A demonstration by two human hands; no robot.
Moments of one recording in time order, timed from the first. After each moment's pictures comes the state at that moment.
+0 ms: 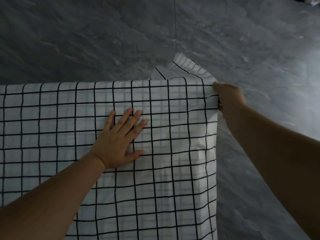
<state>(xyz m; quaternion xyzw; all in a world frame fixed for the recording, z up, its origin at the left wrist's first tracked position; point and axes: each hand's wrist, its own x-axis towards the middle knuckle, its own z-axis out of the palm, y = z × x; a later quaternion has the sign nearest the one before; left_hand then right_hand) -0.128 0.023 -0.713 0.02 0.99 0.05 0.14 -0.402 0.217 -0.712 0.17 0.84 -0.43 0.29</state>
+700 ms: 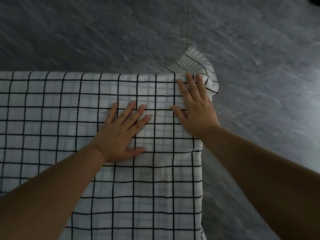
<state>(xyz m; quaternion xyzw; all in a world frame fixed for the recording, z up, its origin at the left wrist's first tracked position) -0.125 0.019 -0.721 0.02 0.99 0.01 0.12 -0.325 0.192 -0.732 -0.44 0.88 -0.12 0.15</state>
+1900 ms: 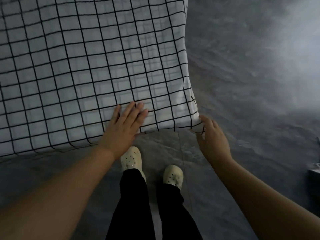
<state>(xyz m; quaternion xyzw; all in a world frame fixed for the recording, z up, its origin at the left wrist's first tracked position) 0.124 0.204 -0.729 0.05 0.99 0.04 0.09 0.015 0.470 -0.701 -0.12 0.94 -0.19 0.27</state>
